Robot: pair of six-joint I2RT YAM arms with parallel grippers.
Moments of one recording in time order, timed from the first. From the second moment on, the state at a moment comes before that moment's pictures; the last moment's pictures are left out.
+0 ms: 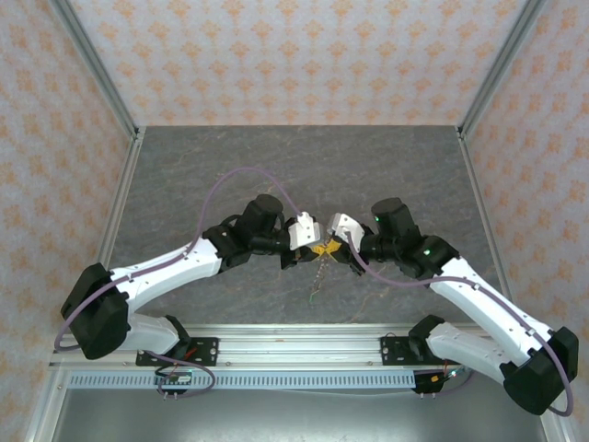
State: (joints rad) left arm -0.77 1.35 0.91 -0.14 0.52 0.39; right arm 0.63 0.96 0.83 -0.59 -0.48 -0.43
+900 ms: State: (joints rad) left arm -0.77 1.35 0.84 0.00 0.59 0.30; right arm 0.57 0.87 0.66 -0.38 -0.57 -0.37
